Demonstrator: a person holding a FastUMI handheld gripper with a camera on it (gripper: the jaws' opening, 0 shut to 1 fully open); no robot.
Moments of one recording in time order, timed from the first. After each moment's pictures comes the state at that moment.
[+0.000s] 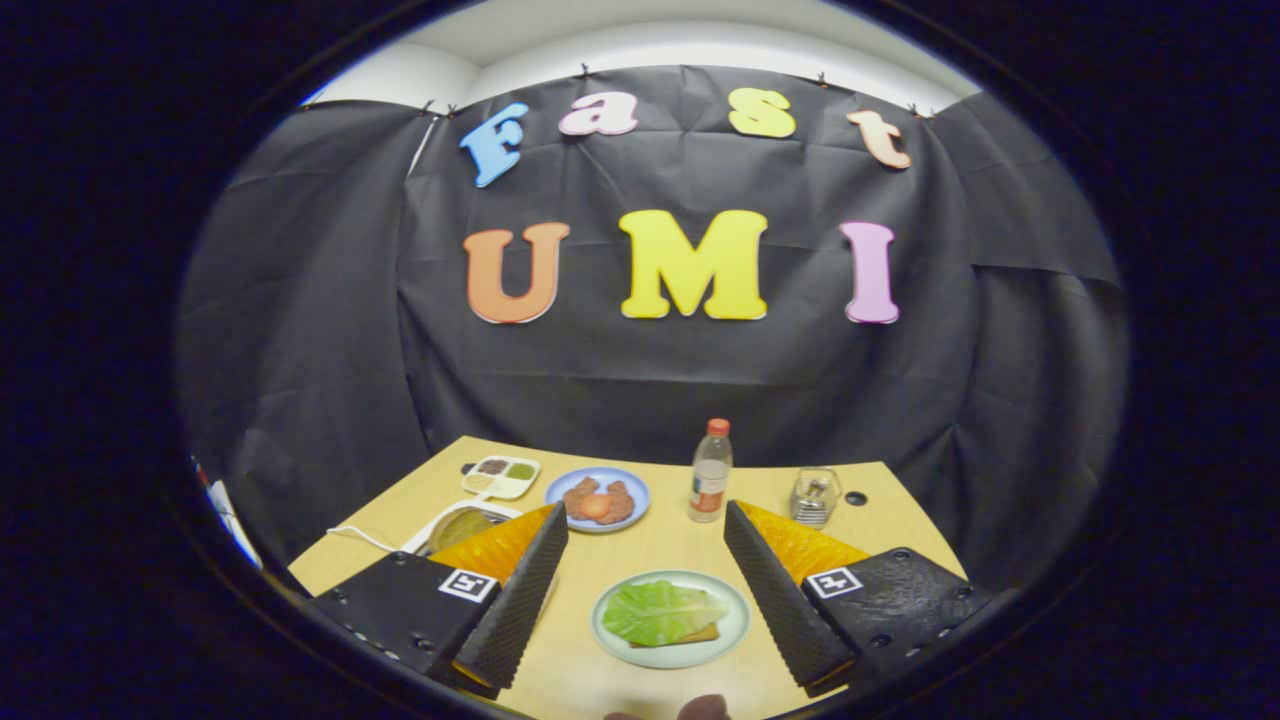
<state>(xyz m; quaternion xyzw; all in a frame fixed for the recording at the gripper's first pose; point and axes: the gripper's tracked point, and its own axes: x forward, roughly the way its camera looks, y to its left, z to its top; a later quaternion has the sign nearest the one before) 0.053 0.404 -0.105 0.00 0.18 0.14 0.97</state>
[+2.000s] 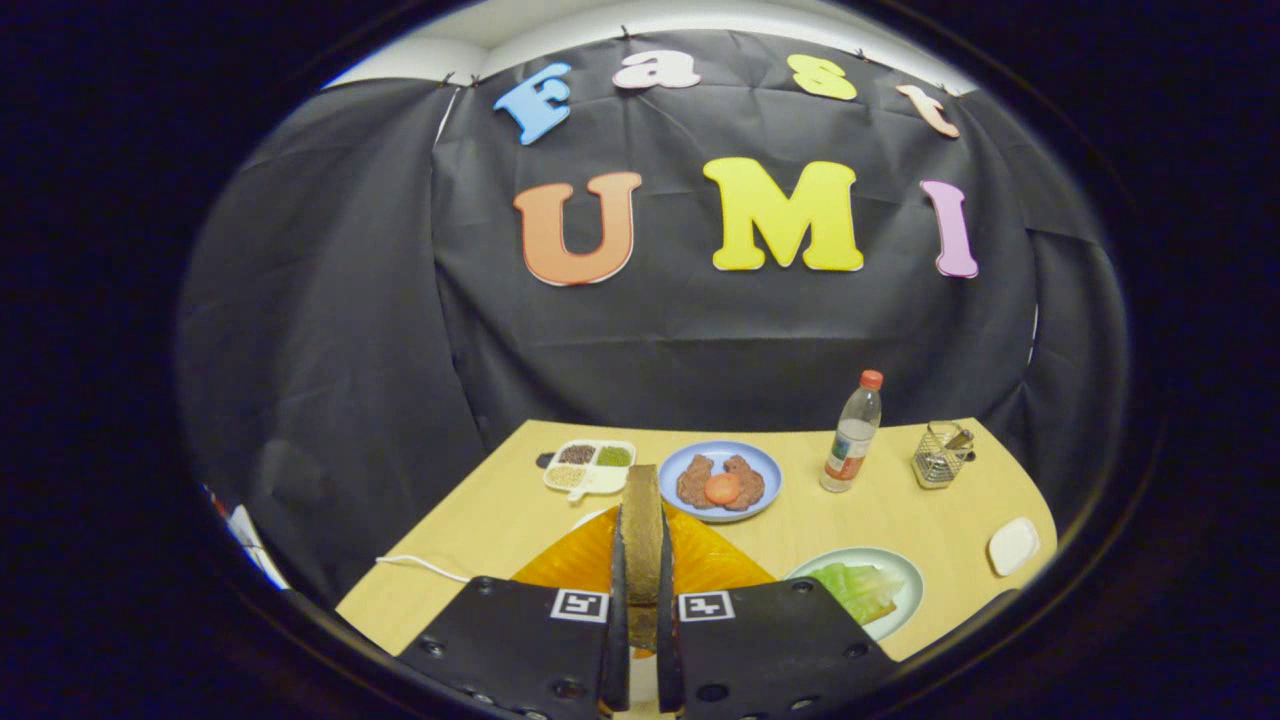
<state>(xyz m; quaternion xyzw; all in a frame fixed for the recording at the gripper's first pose) 0.082 0.563 -0.138 0.05 0.22 0.17 0.96</state>
